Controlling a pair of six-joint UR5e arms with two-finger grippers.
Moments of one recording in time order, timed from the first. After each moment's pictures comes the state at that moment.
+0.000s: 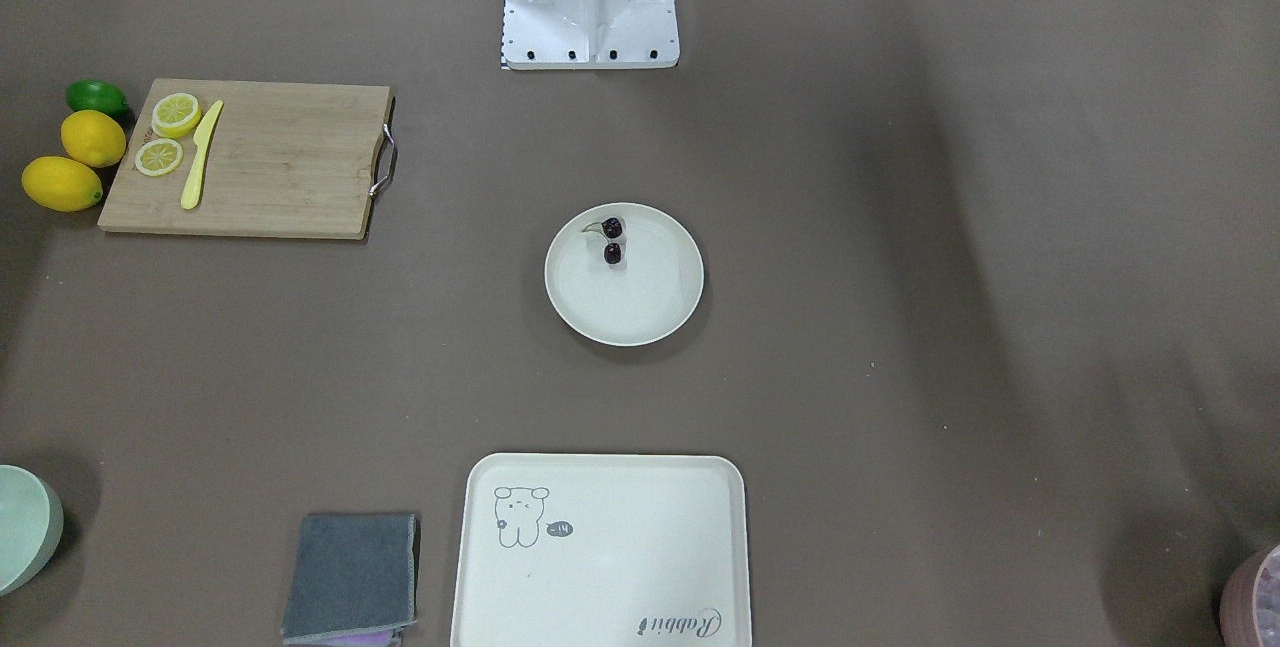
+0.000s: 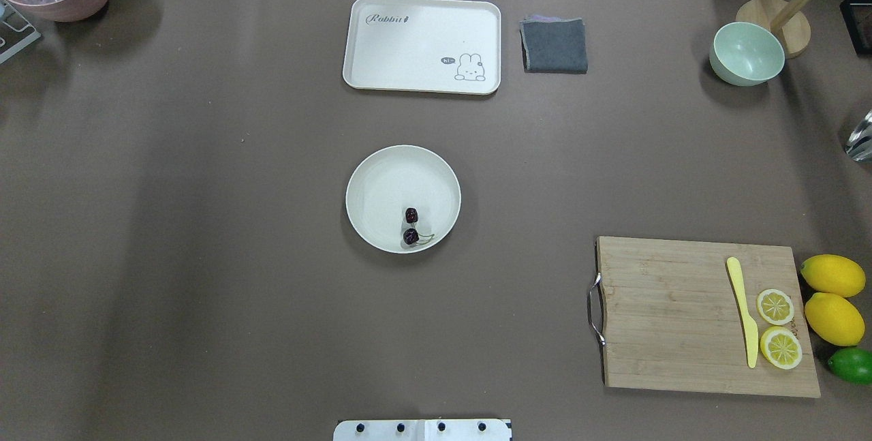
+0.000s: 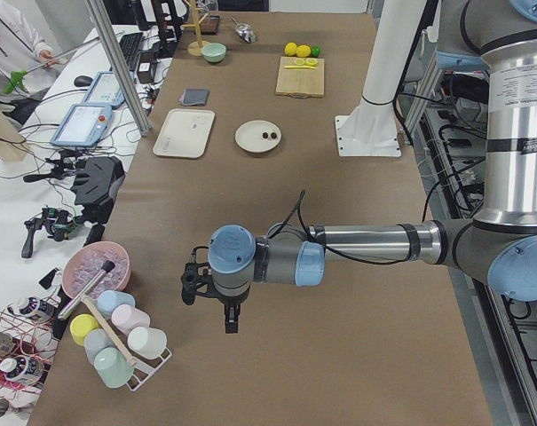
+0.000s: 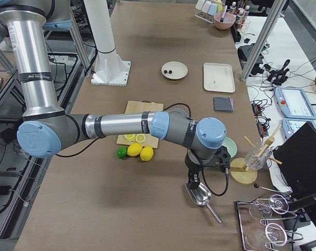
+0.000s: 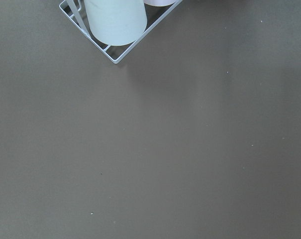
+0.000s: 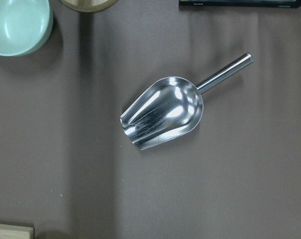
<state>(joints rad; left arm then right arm) -1.65 -1.50 -1.62 -1.66 -2.39 -0.06 1.73 -1.39 1.53 -1.93 2.33 -0.28</state>
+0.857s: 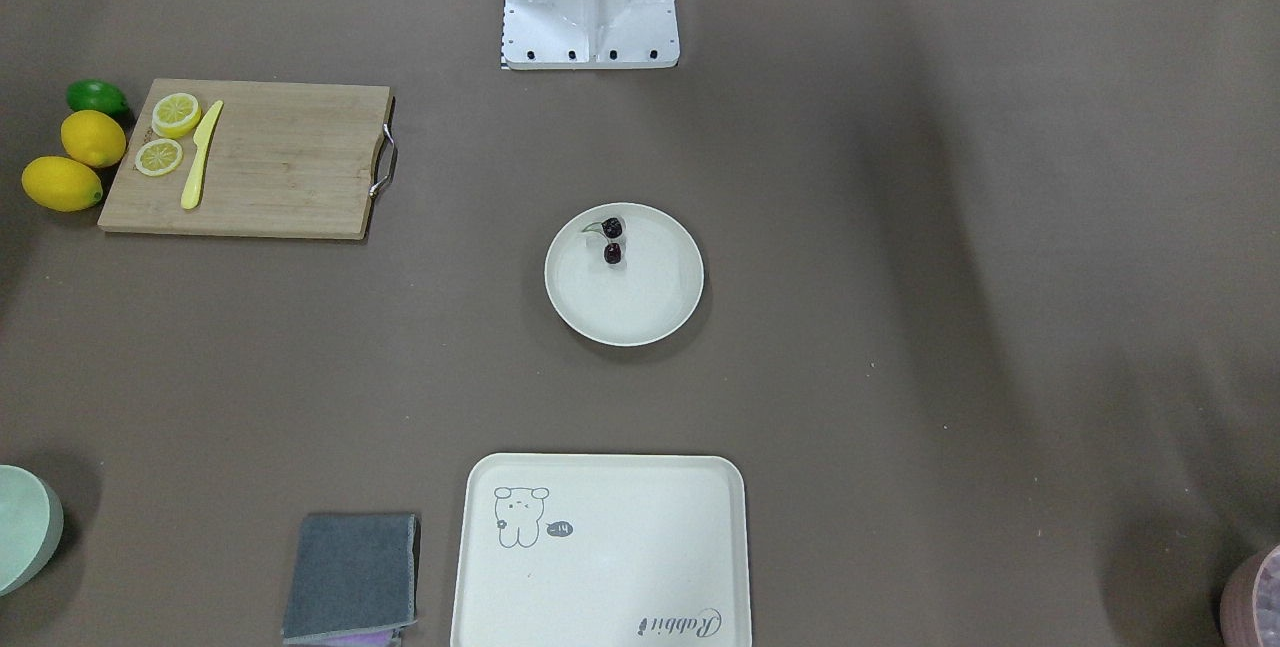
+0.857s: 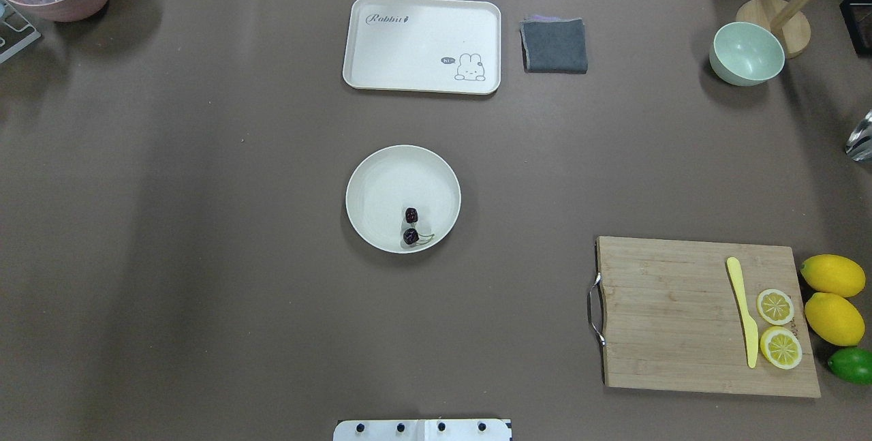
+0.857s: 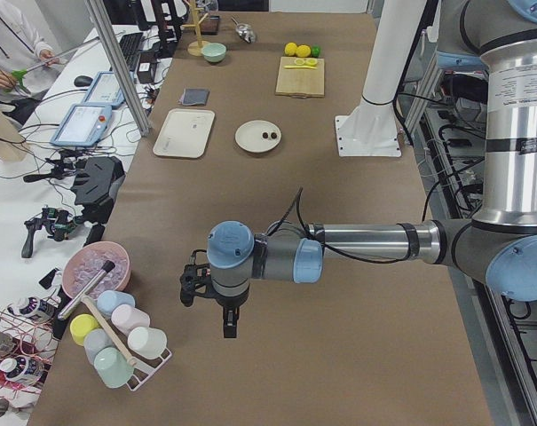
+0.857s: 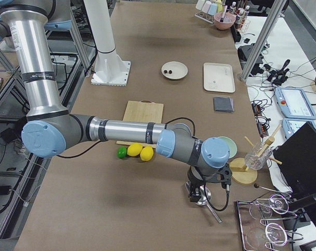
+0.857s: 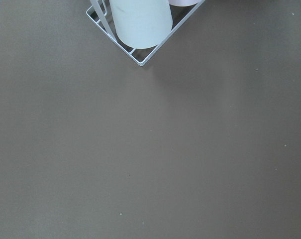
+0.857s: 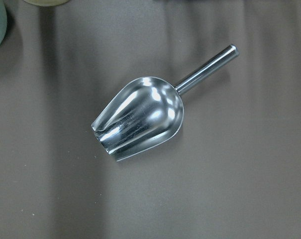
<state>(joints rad) -1.64 -1.50 -1.62 -1.65 -2.32 -0.04 1.71 -1.37 1.37 -1.79 2.33 -0.22</state>
